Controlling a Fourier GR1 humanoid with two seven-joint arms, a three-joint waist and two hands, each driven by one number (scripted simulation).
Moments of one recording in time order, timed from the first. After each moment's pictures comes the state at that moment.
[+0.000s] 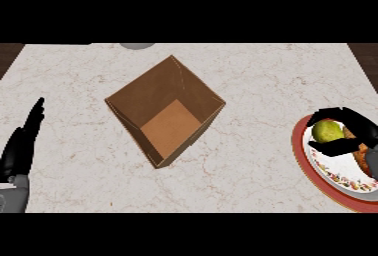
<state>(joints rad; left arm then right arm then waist) -0.11 0.37 0.14 -1.33 -0.21 0.12 0.06 -0.40 -0.55 -0.02 -0.89 0.41 0.38 -0.19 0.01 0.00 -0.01</state>
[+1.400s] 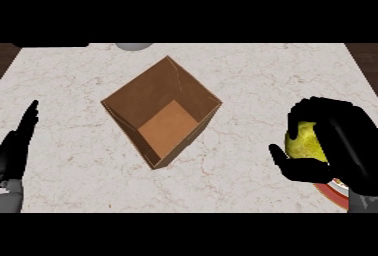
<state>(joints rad) -0.08 0.37 0.17 -1.37 -0.22 0.09 0.07 -0.24 -0.45 0.25 -2.01 0.86 0.15 0.33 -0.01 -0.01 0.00</state>
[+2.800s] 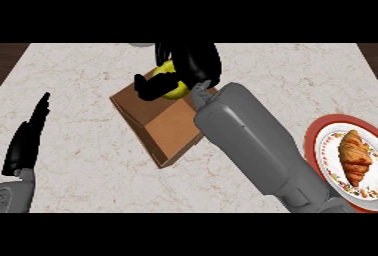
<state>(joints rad) -0.15 0.33 0.17 -1.31 -0.26 0.09 0.05 -1.06 0.00 0.36 -1.12 0.61 -0.15 0.59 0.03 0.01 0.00</state>
